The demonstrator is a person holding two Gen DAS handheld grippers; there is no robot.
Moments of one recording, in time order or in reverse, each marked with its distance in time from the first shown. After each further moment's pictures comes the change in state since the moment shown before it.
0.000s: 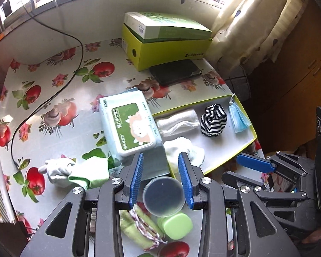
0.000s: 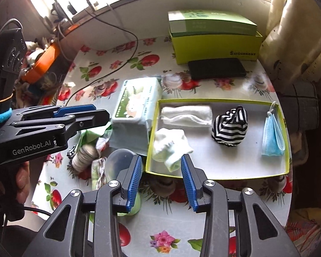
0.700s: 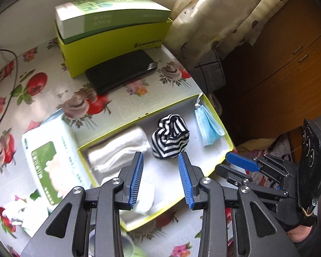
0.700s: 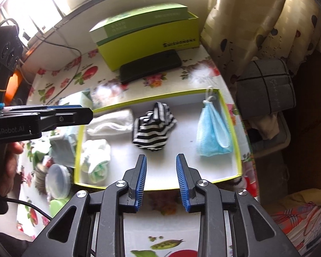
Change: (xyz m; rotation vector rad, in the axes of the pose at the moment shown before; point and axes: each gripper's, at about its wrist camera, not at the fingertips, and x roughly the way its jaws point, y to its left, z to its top) left arm 0.077 -0.077 0.064 0.102 0.112 -0.177; right arm 0.002 -0.120 -0.007 0.171 -0.040 -0.119
